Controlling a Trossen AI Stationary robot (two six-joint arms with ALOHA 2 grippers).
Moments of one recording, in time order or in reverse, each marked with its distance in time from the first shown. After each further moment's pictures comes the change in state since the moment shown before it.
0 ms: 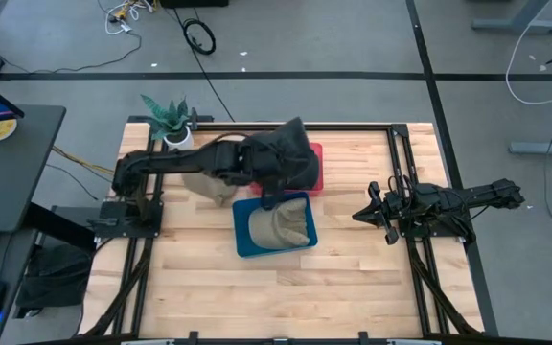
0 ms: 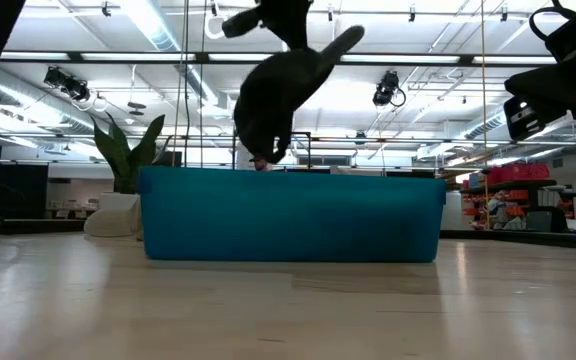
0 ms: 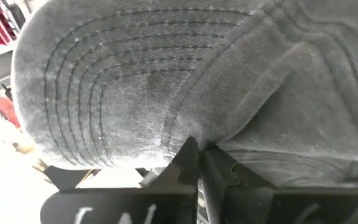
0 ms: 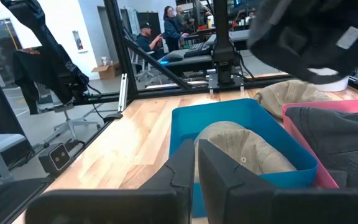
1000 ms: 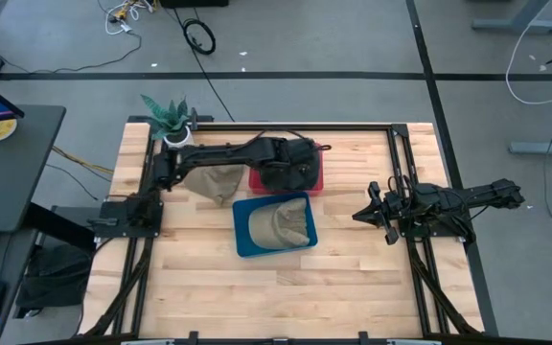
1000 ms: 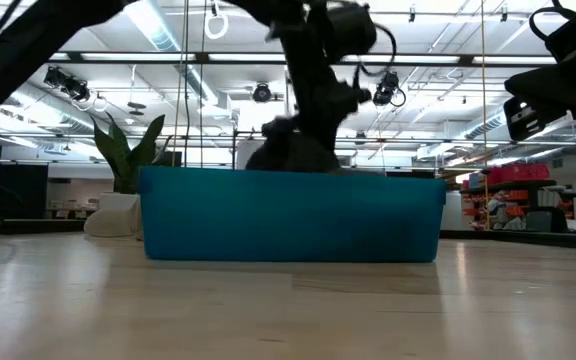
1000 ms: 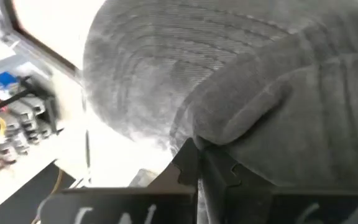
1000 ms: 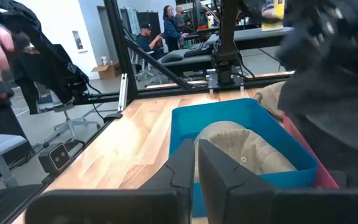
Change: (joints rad) left arm 0.181 0.307 -0.002 0.165 0.213 0.094; right arm 0.000 0.001 0.000 0.000 0.001 0.000
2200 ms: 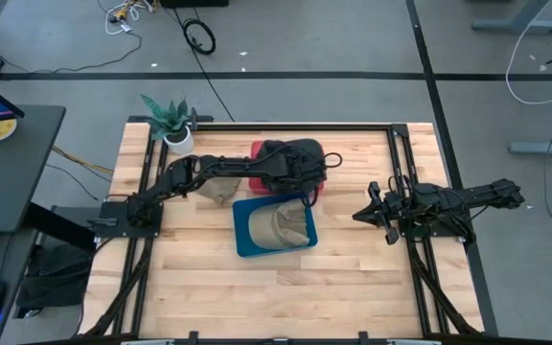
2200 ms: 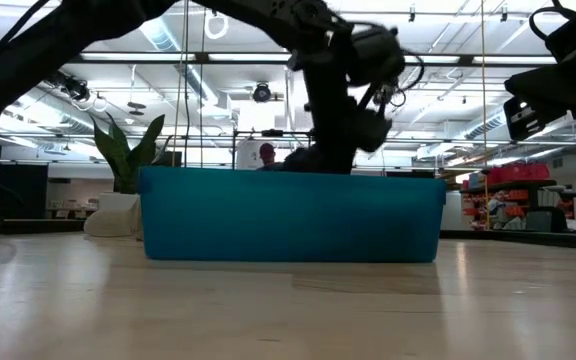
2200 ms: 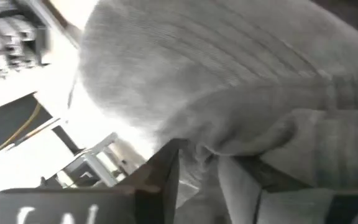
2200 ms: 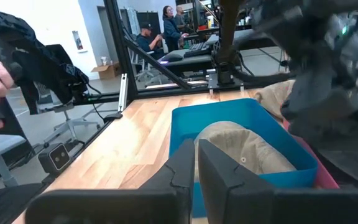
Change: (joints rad) left arm -0.062 0.163 0.047 0.075 -0.172 -0.355; right arm 0.000 0.000 0.000 0.000 0.000 0.000
